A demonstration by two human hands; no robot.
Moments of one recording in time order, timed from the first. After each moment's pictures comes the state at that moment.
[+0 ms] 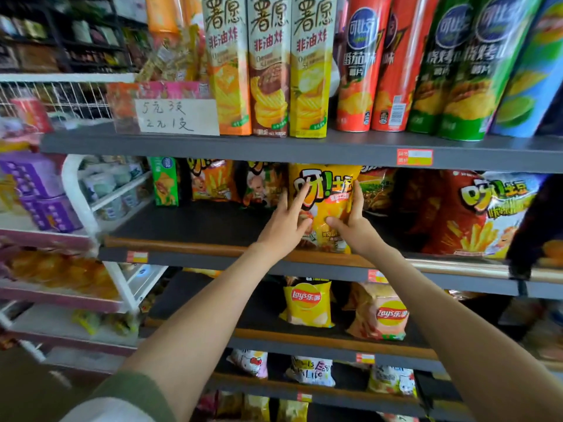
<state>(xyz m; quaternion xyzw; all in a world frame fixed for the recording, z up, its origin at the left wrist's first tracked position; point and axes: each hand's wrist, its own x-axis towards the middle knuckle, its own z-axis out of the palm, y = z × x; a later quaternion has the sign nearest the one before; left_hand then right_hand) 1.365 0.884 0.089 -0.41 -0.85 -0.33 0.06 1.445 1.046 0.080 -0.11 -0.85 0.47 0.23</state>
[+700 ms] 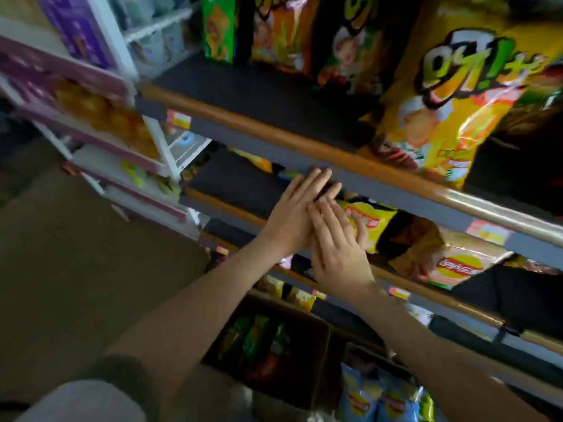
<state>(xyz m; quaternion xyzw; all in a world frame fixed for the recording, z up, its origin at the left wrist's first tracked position) 1.378 0.798 -0.083 -0.42 -0.86 -0.17 0.24 1.474 0.908 -0.079 0.11 -0.96 0.06 0.27</state>
